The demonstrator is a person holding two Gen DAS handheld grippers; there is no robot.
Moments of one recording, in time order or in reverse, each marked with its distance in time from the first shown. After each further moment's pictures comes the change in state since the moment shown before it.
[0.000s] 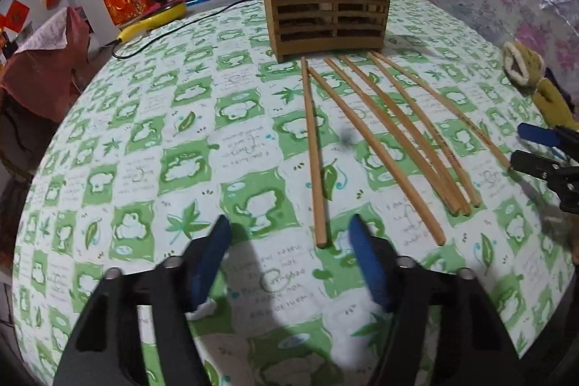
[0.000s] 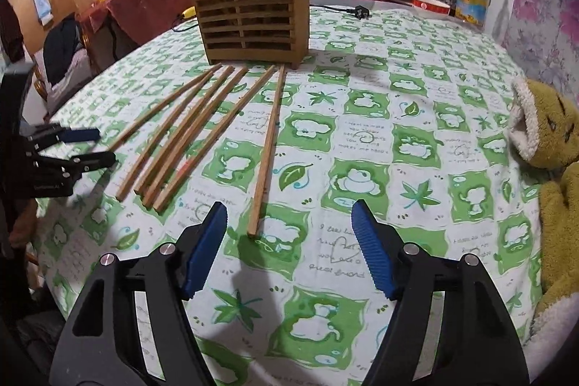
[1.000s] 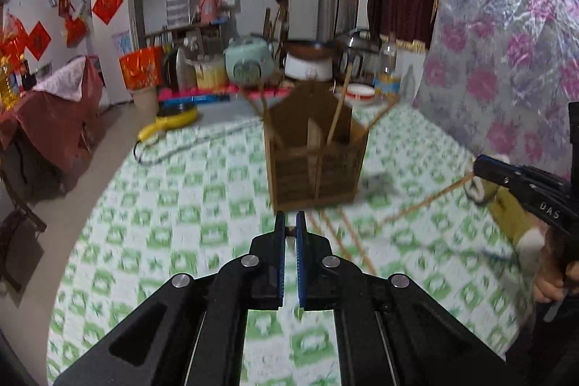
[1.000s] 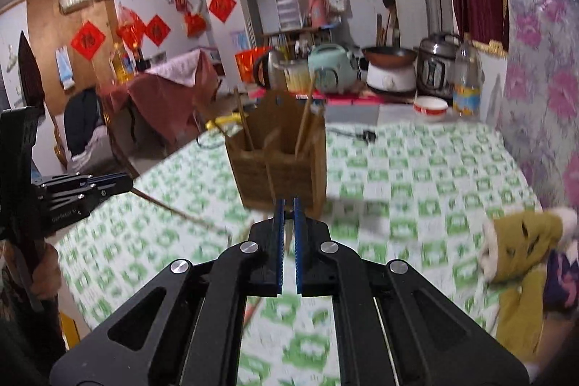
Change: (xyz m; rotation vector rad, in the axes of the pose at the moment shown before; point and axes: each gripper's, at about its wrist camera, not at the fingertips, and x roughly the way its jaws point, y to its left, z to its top) left arm -0.126 -0.004 0.084 -0.042 -0.363 -0.017; right arm -0.096 0.019 0.097 0.020 -0.366 0.049
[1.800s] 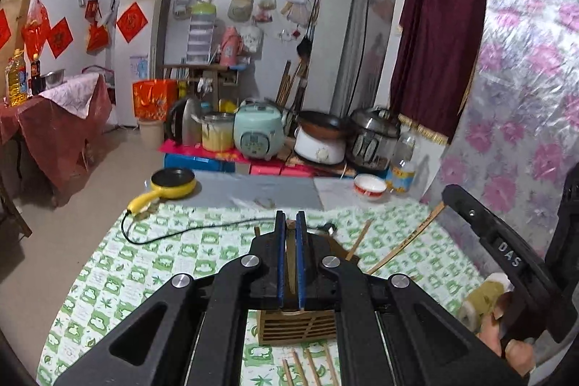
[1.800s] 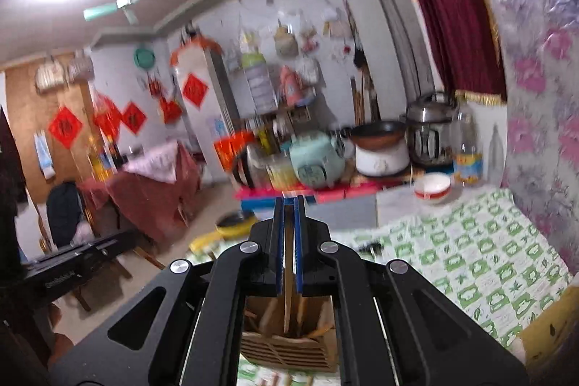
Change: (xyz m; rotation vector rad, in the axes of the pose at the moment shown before) left arm 0.045 0.015 0.146 -0.150 -0.175 0.012; right arm 0.072 -0.011 0.129 0.145 -0.275 -0.064
